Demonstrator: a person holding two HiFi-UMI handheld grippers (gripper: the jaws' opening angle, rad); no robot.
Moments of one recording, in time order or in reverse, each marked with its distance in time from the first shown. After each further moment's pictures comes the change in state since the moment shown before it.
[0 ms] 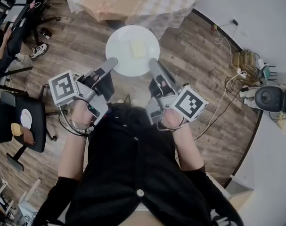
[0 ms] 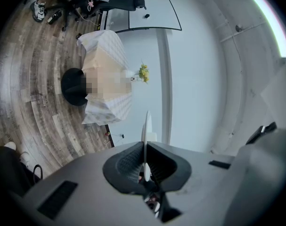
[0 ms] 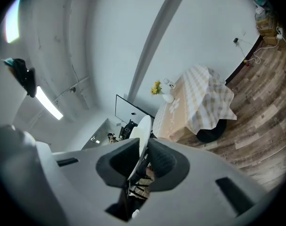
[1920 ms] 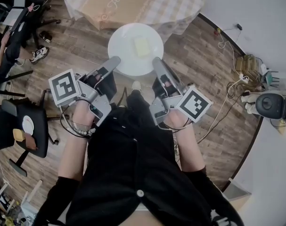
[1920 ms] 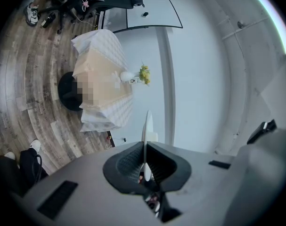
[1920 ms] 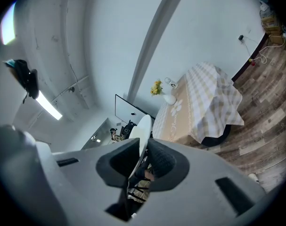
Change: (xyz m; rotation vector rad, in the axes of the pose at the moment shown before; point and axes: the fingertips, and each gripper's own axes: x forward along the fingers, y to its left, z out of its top) left arm 0.049 -0.001 0.049 0.020 -0.007 0.032; right arm 0.050 -0.025 0.044 0.000 0.017 0.017
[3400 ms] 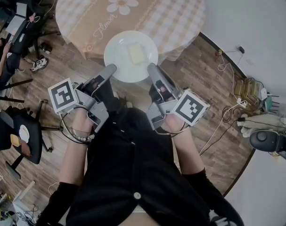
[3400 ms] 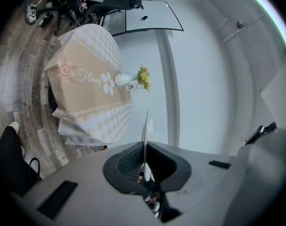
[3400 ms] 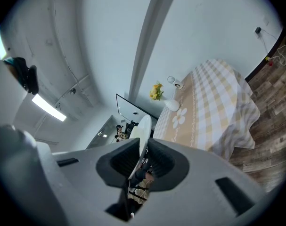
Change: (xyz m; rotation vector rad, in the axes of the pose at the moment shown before) left arm 0.131 -0.013 0.059 -0.016 -0.123 0.013; right arm 0.067 -0.072 0.120 0.010 0.087 0.083
